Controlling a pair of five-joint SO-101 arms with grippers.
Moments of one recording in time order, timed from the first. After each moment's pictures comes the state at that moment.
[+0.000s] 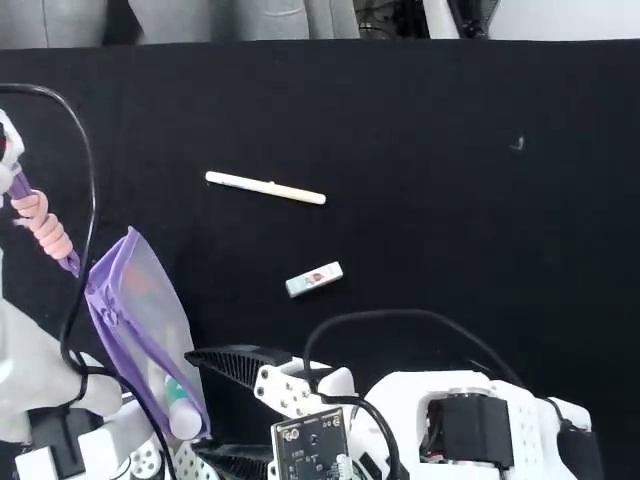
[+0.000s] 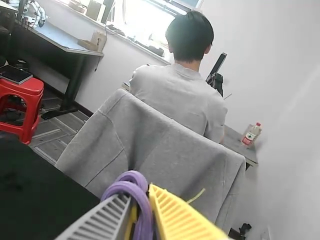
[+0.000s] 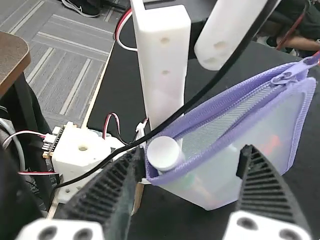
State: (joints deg) left arm -25.0 -18.9 -64.3 93.1 24.4; right arm -86.6 -76.4 44.0 66.1 22.6
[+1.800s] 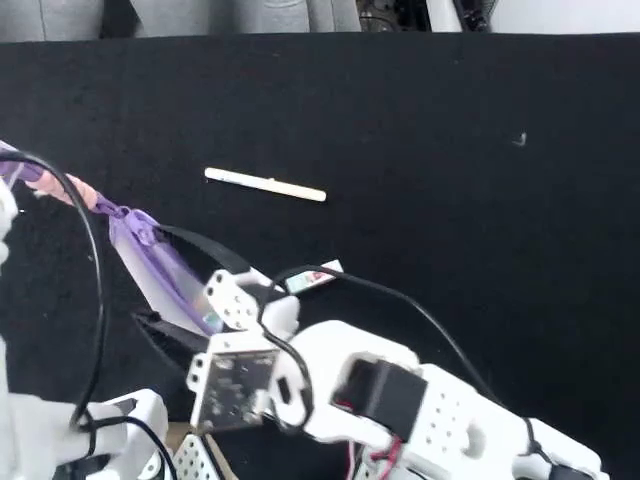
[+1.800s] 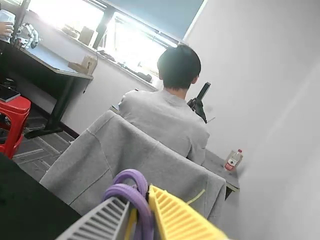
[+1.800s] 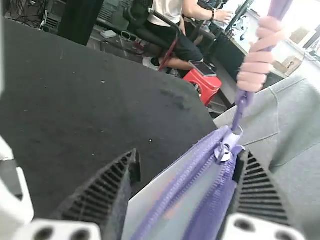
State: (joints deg) left arm -25.0 -26.2 -64.4 93.8 27.6; right arm -64.9 -59.6 49.6 31.4 31.3
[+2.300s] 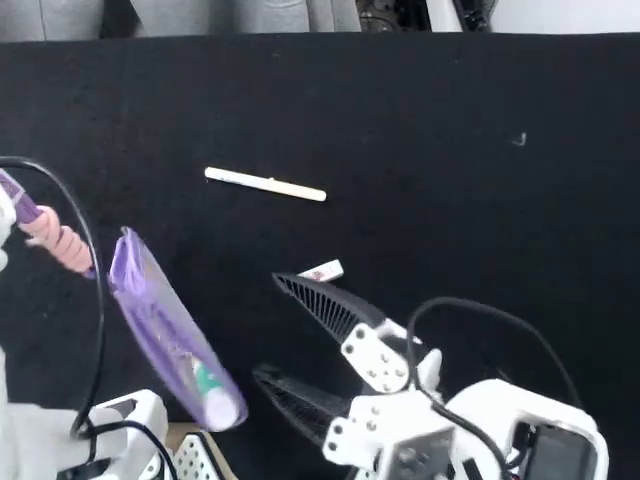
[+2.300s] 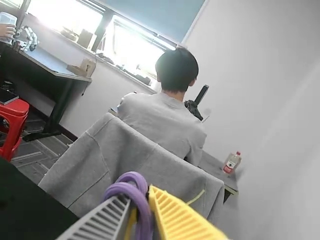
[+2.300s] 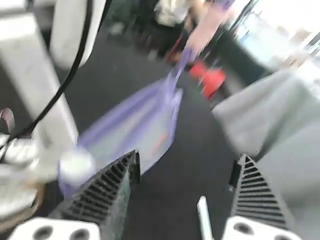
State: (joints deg) left arm -25.0 -26.8 -64.3 93.8 27.6; right arm -65.0 -83.3 33.8 75.6 31.3
